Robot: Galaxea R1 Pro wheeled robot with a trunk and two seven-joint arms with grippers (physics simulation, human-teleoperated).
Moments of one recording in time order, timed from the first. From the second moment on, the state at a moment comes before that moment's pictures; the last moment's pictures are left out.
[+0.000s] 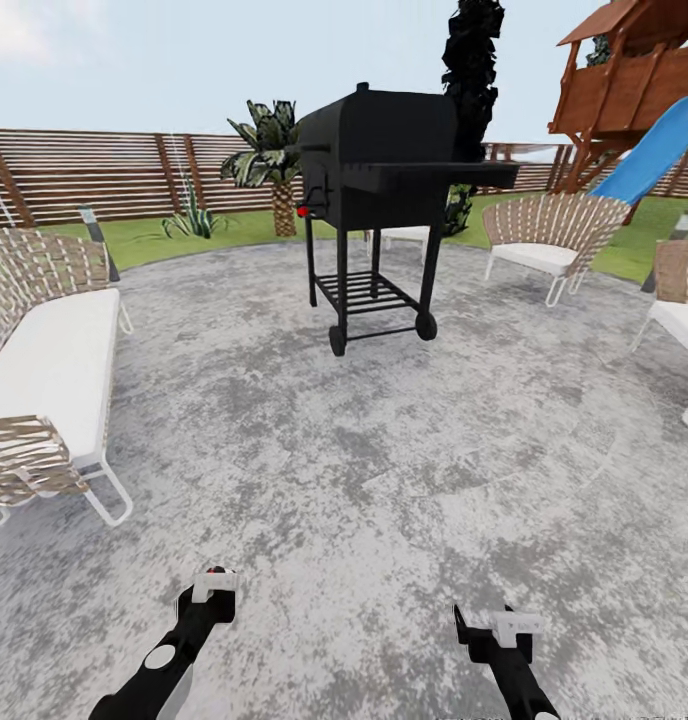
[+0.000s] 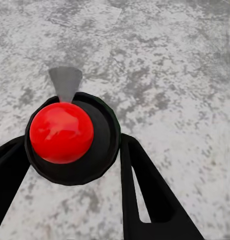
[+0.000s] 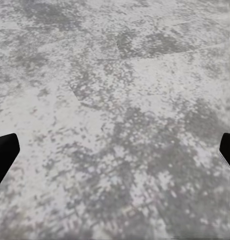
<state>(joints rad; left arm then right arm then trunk) -0.46 0.03 0.07 -0.42 -0.03 -0.29 -0.07 -0.27 -0.04 -0.02 -0.58 0.00 -0.41 -0.01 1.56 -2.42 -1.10</state>
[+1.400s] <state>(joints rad) -0.46 0.03 0.07 -0.42 -0.03 -0.29 -0.07 -0.27 -0.04 -0.02 -0.58 0.00 -0.41 -0.01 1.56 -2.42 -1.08</state>
